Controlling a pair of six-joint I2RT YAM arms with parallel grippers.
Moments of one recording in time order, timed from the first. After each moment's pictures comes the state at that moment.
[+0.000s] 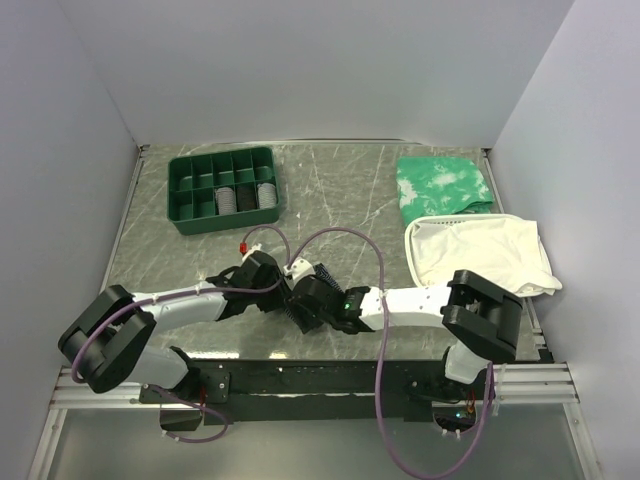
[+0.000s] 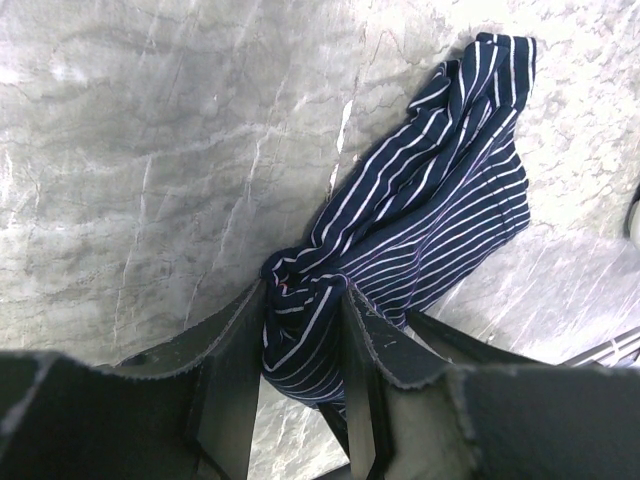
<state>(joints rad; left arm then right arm) -0.73 1.36 0.52 -0.03 0.00 -1.06 1.17 1.62 0.83 -0.07 0.27 0.38</state>
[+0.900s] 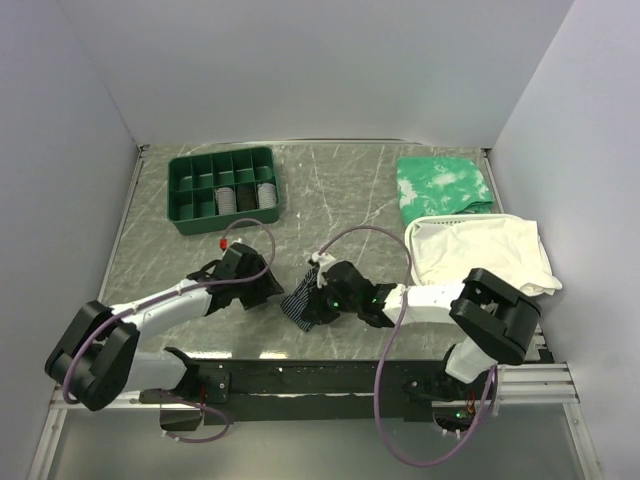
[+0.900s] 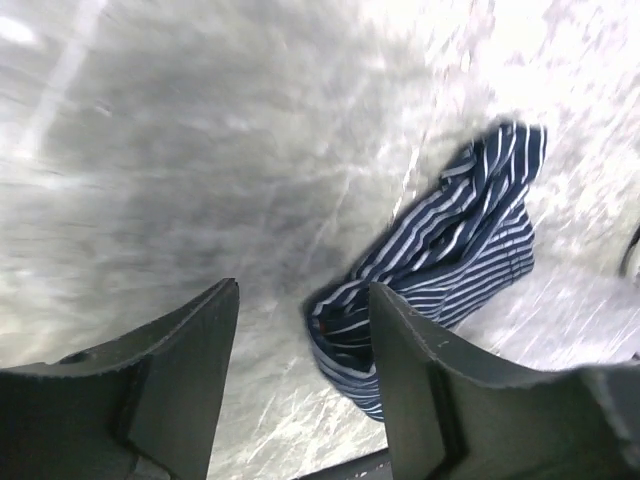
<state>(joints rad) -0.58 1.26 0.53 -0.17 0.03 -1.01 0.99 1.55 0.61 0.26 -0.15 0.54</state>
